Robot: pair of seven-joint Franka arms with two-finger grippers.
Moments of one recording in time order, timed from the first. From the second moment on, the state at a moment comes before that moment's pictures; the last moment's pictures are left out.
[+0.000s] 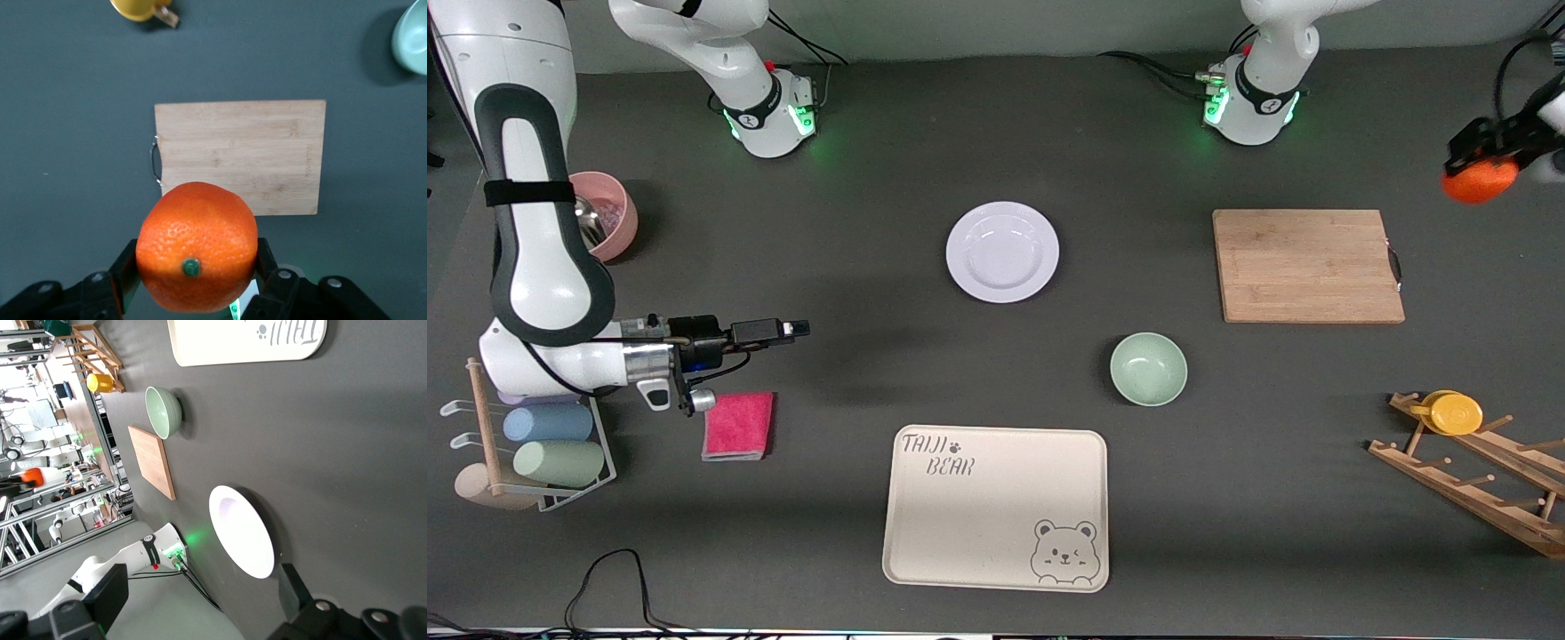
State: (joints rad) left arm 0.22 -0.37 0.00 -2.05 0.05 1.59 0.24; right arm 0.08 0.42 -0.08 -1.77 0.98 1.64 -0.37
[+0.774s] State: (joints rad) left arm 0.11 -0.11 -0.53 -1.74 -0.05 1.55 -0.40; right arm 0.14 0.45 -0.08 -1.87 1.13 1.77 -0.48
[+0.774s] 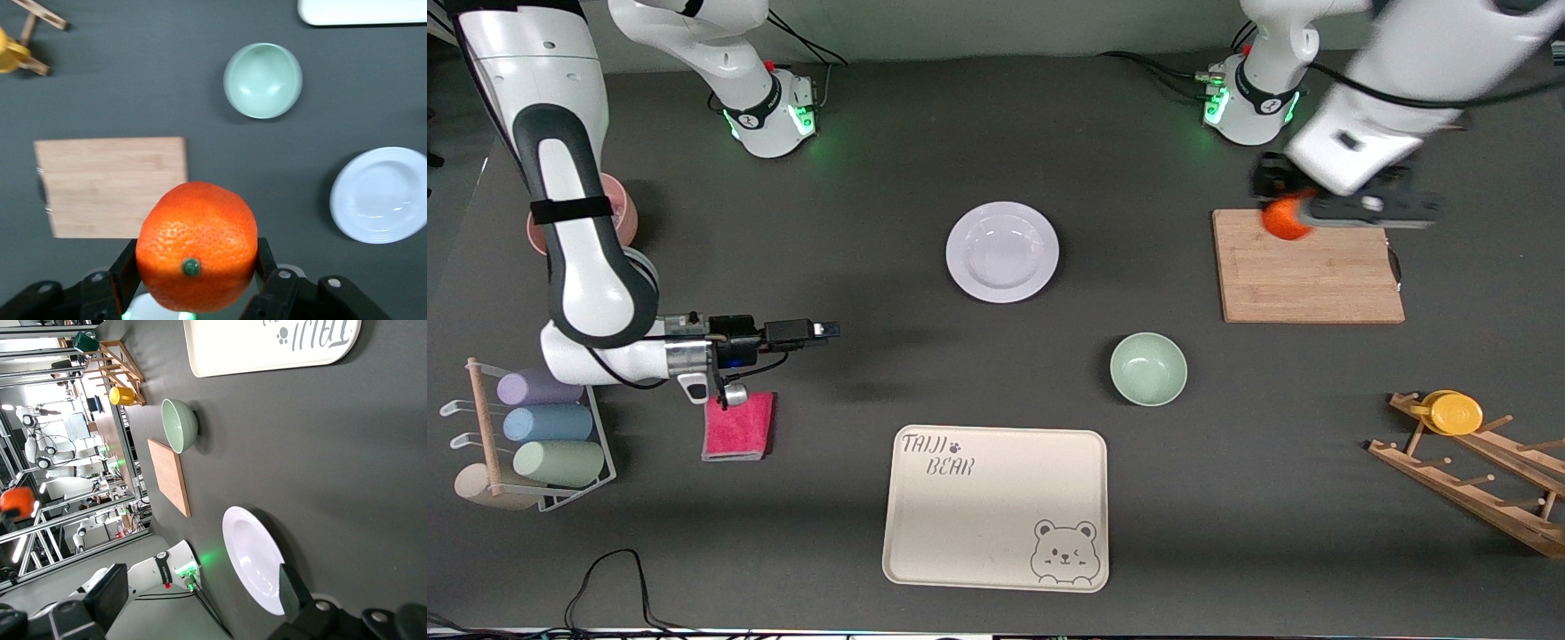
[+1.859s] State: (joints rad) left arm -0.12 0.34 -0.90 -1.72 0.19 1.92 -1.21; right arm 0.20 0.55 -0.08 -2.04 1.35 1.95 -0.89
